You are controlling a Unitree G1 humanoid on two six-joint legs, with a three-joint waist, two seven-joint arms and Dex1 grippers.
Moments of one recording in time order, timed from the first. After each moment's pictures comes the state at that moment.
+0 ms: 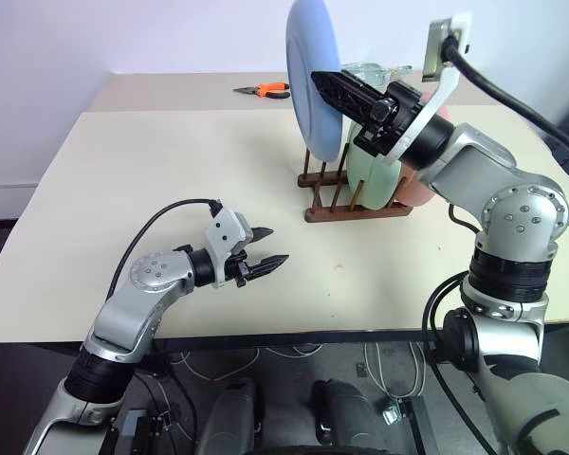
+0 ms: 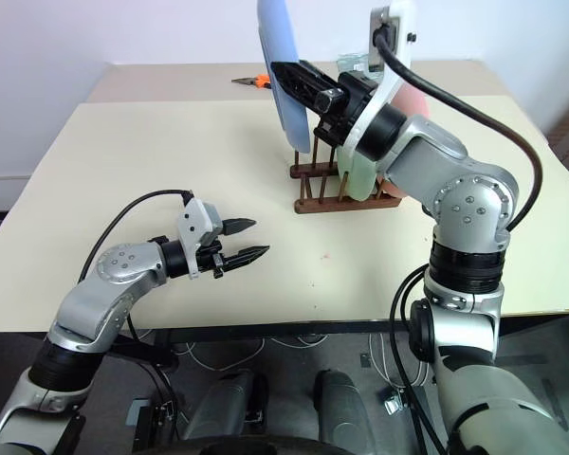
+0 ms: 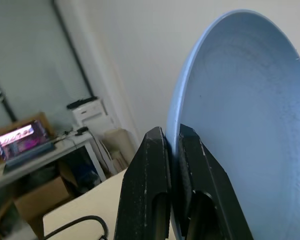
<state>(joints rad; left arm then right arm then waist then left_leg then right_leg) -0.30 0.53 -0.15 -0.34 -0.35 0.48 -0.75 -0.89 -0.38 -0.20 -0.19 1.12 0.94 0.21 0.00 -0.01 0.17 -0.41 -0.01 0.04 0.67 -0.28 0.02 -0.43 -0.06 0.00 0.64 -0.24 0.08</state>
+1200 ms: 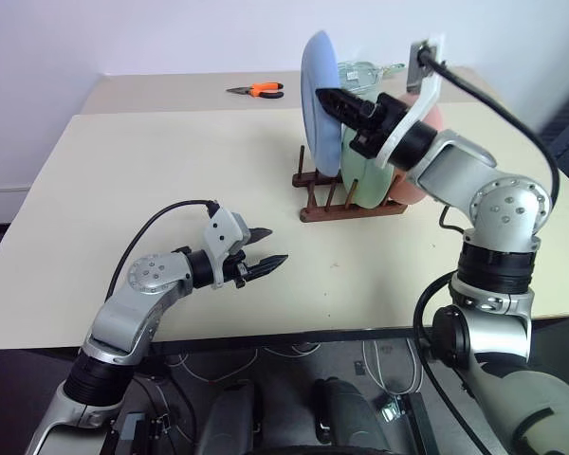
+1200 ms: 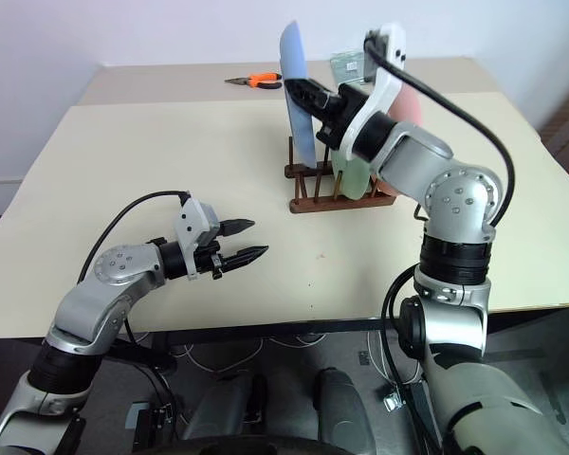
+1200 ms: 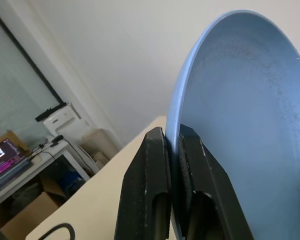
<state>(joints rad) -0.29 0.52 -0.14 -0.34 -0.36 0.49 -0.75 -0.88 -0.31 -0.24 -0.07 1.09 1.00 0.12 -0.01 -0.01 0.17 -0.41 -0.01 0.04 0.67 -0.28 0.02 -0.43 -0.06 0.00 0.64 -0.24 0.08</state>
